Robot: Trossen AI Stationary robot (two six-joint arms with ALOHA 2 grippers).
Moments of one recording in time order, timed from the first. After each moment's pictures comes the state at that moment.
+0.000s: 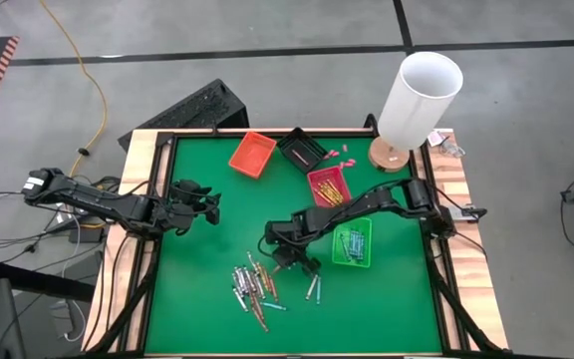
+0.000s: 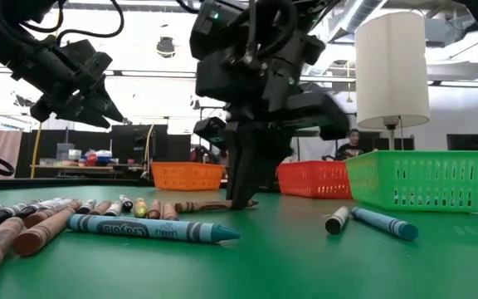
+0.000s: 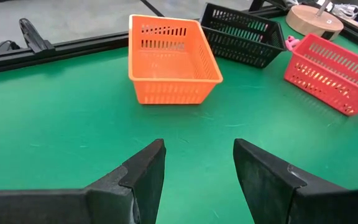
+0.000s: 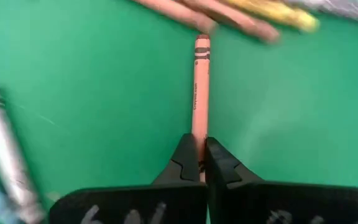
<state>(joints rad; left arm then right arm) -0.18 0.73 0.34 -0.27 -0.87 -0.81 0.11 2.08 1.53 -0.59 -0.19 -0.58</state>
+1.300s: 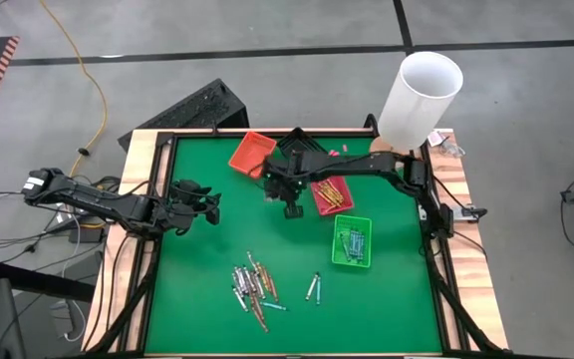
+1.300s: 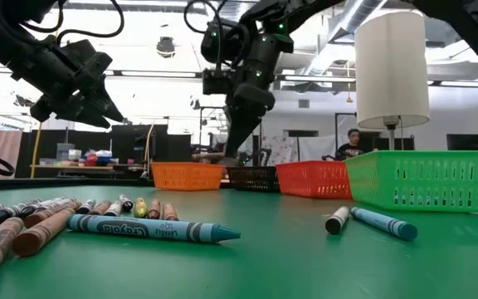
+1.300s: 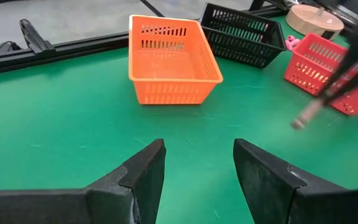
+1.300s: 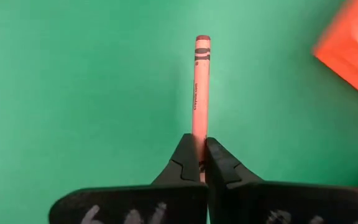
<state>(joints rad) -0.18 0.73 0.34 -0.27 -0.87 -0.80 -0.20 2.07 1.80 -0.86 -0.03 -0.34</state>
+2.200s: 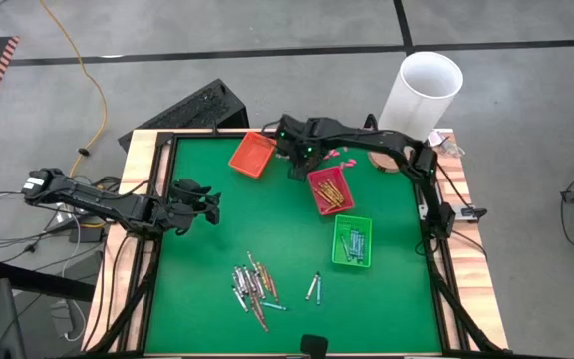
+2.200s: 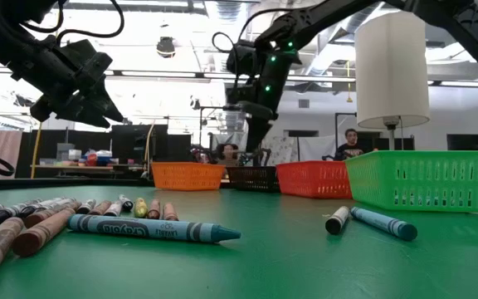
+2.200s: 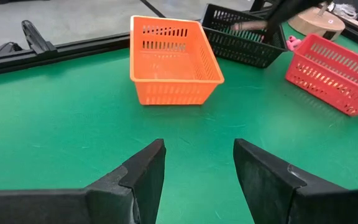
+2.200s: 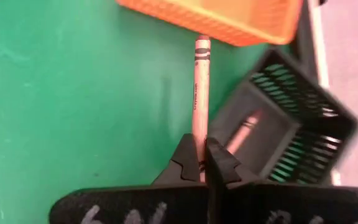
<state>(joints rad) -0.18 0.73 0.34 -0.27 -0.88 -0.80 -0.43 2.04 1.80 -0.84 0.08 -0.29</state>
